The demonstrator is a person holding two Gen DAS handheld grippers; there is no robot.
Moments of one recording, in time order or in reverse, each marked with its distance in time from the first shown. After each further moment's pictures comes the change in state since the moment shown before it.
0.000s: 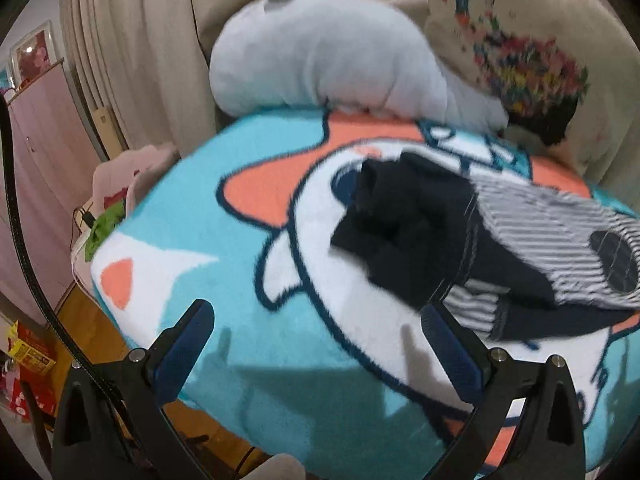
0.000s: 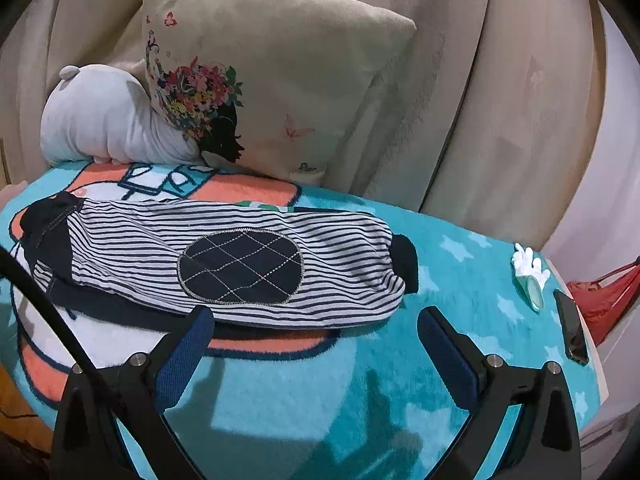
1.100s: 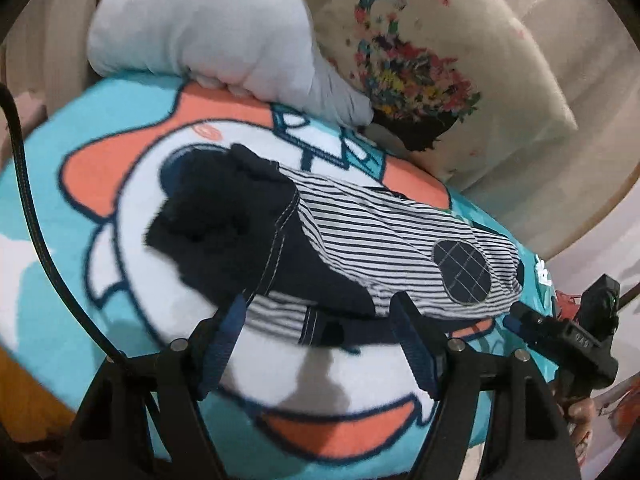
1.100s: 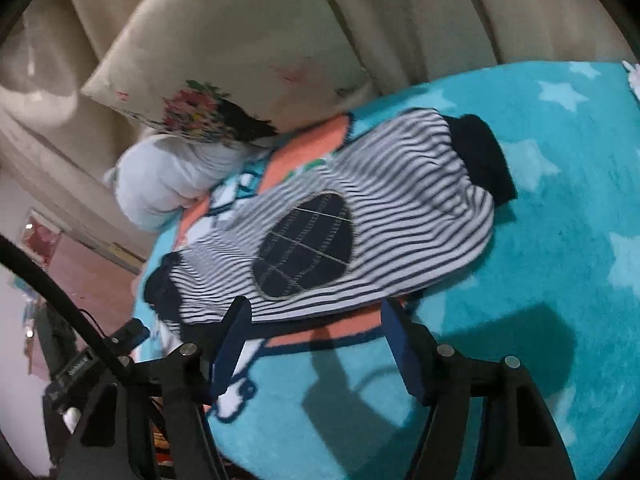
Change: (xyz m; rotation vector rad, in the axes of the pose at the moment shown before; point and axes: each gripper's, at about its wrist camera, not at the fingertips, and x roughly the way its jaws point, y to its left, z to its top) left arm 0.000 -0.043 0.030 -0.072 0.138 -0.573; right arm 0.065 -0.064 -0.003 0.451 0.303 0.612
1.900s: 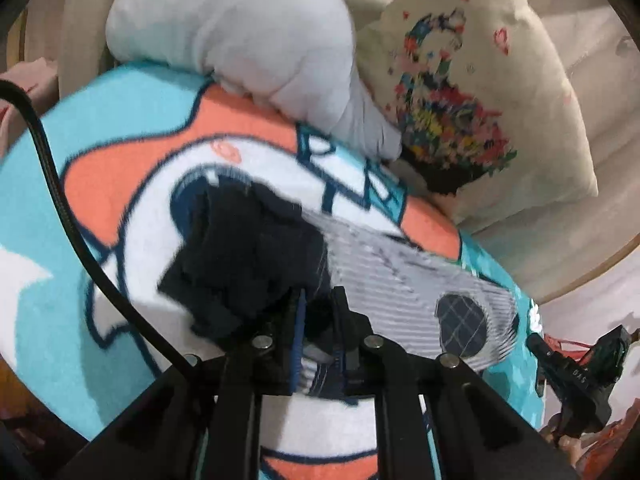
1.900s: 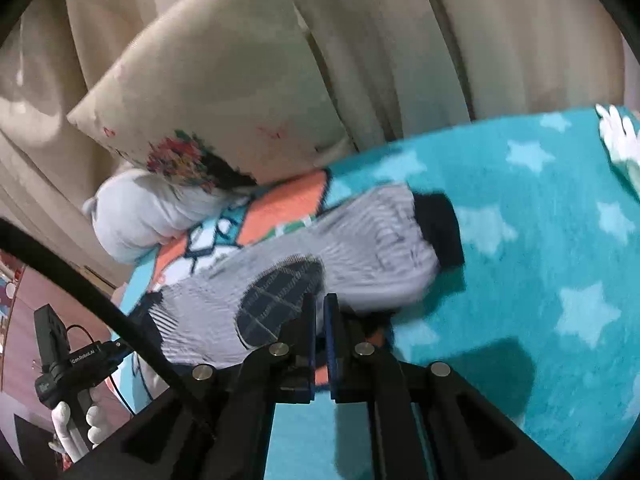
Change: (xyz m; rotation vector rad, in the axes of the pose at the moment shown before) left arm -0.008 0.024 0.035 -0.133 -0.035 0.004; right arm -0.029 0.014 0.026 -0.021 -0.141 -0.097
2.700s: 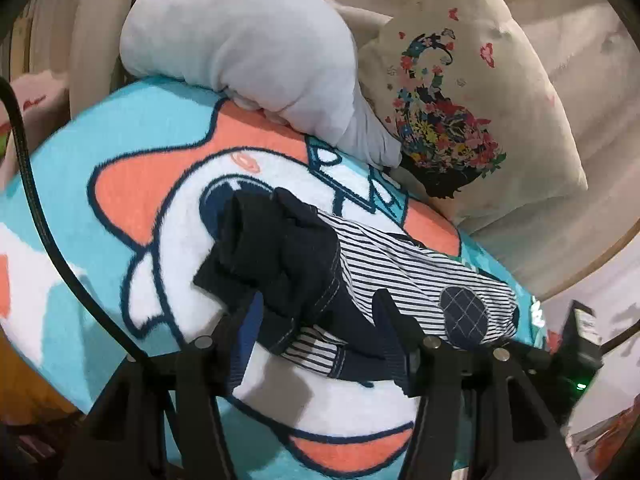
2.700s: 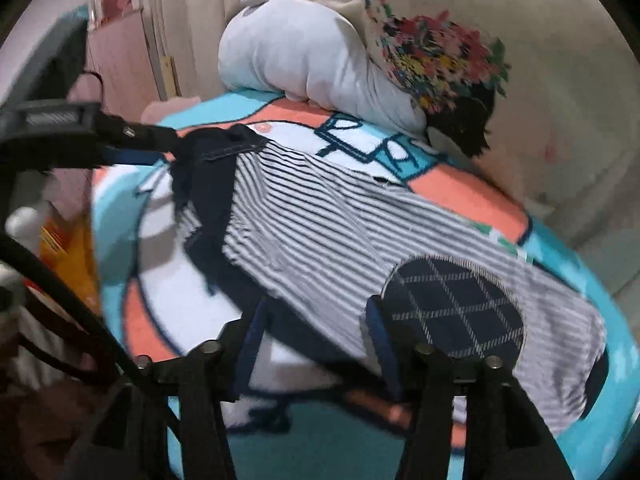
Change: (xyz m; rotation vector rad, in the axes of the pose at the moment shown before) left arm -0.026 0.012 -0.014 0.018 -0.028 -0.008; right arm 0.089 0.142 -0.086 -0.856 0.182 0.070
